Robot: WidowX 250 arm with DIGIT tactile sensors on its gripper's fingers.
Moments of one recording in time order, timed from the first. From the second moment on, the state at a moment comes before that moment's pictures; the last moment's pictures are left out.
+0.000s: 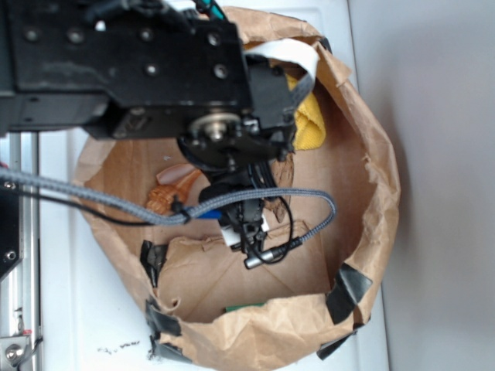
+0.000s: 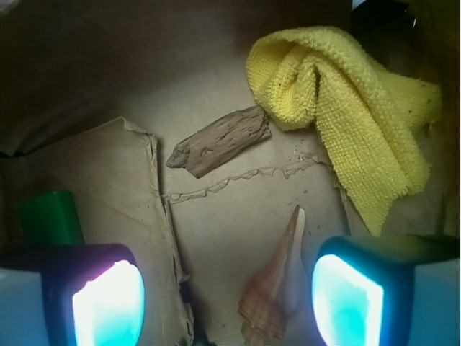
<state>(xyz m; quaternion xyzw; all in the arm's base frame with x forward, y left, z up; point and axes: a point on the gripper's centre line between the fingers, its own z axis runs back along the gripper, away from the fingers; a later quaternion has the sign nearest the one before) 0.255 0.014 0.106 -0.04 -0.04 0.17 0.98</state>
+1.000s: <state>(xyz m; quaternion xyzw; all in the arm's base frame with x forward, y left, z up) 0.230 0.020 0.048 0.01 -0.07 0.12 0.99</state>
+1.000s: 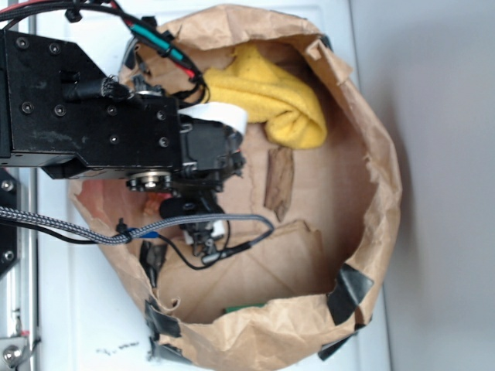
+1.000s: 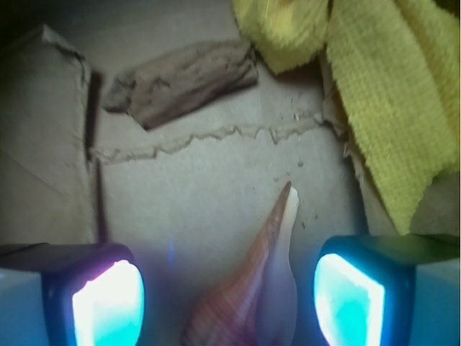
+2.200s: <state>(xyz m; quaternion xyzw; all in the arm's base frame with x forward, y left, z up) 0.236 0.022 0.020 0.04 -0.12 0.16 0.98</state>
